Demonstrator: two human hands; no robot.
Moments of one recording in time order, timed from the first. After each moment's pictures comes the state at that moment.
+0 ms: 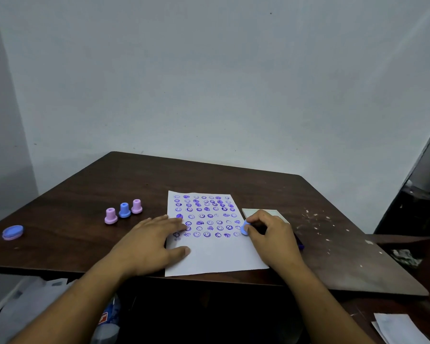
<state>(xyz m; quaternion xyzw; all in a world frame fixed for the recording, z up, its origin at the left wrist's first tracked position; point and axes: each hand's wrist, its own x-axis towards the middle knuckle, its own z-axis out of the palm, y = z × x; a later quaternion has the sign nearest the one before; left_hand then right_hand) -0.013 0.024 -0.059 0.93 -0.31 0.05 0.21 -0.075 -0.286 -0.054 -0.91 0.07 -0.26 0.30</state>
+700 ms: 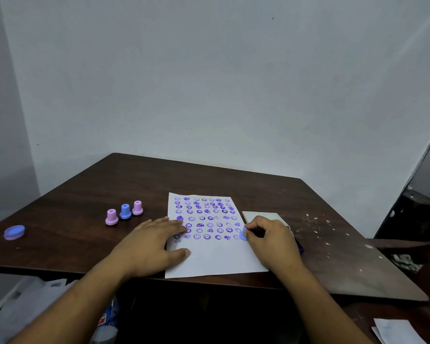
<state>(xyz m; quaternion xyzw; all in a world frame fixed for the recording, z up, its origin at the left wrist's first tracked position) -0.012 0.024 -0.061 0.93 -0.31 0.05 0.21 -0.072 -0.289 -0.055 -0.93 0.08 -0.25 0.26</state>
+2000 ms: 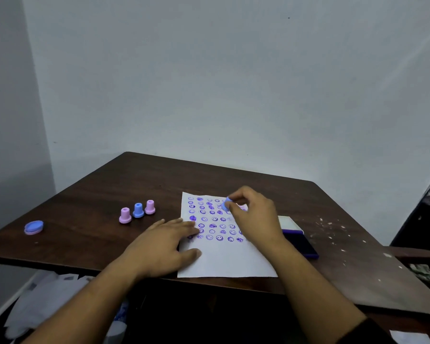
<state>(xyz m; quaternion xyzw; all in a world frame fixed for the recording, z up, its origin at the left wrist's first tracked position) -0.016 0.025 -0.057 0.93 -0.31 0.03 0.21 -0.032 -0.221 -0.008 -0.90 0.00 -0.27 0.33</state>
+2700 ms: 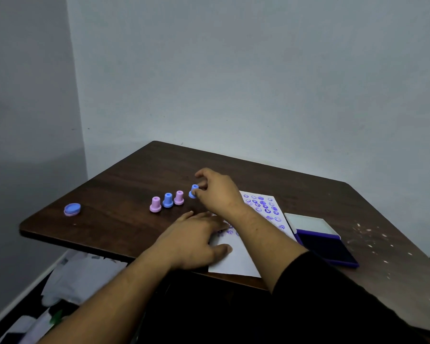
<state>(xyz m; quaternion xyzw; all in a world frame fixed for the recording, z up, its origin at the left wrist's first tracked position) -0.015 0.024 -0.055 0.92 -0.32 0.06 0.22 0.051 -0.098 -0.004 -0.95 -0.09 -0.13 0.25</state>
